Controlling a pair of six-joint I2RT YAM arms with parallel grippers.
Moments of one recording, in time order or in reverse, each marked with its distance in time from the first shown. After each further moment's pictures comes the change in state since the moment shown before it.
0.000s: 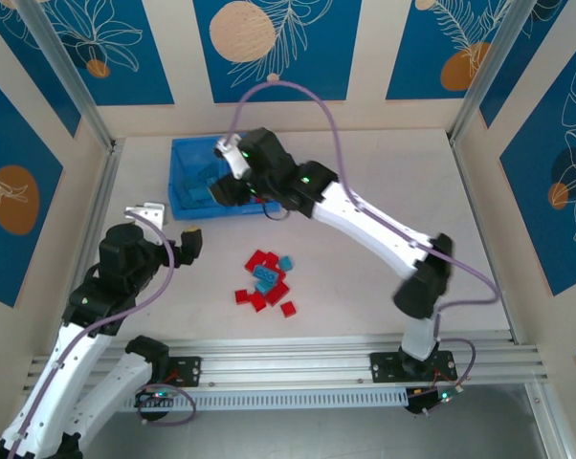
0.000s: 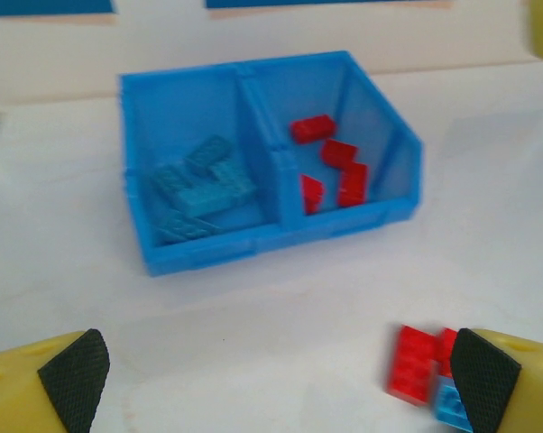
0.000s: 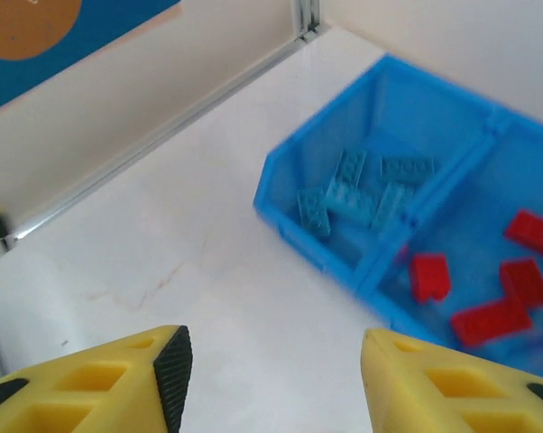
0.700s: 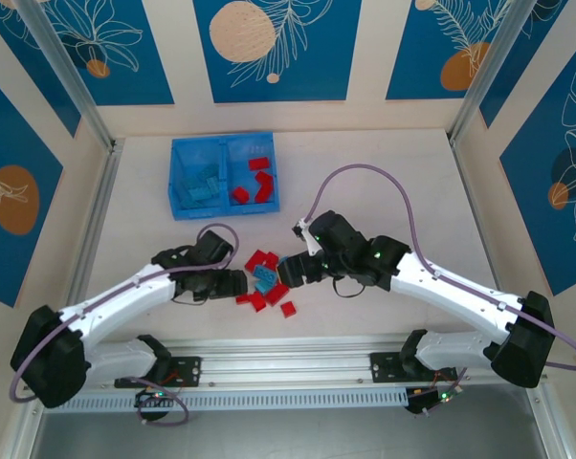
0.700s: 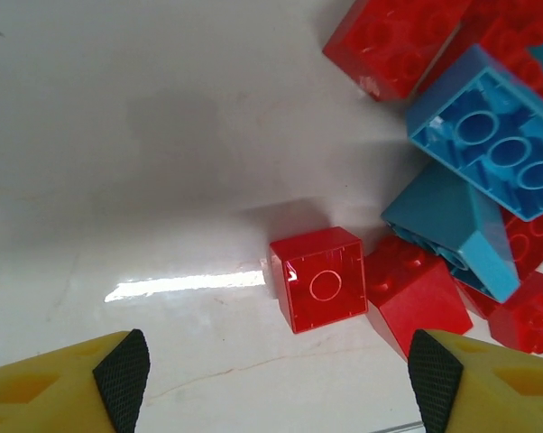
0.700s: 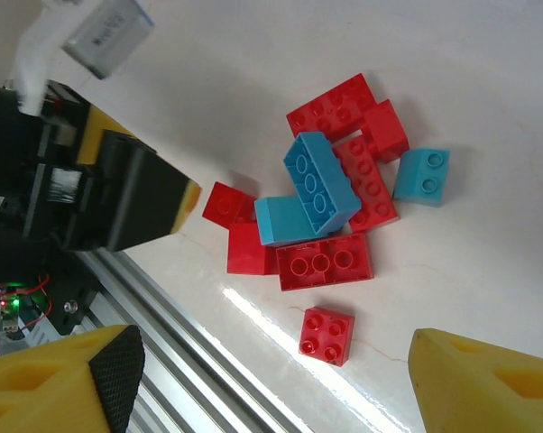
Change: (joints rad) left arm -0.323 0.543 -0.114 -0.114 0.152 -0.607; right arm 0.011 -0.580 -0.855 0.016 -0.107 0.363
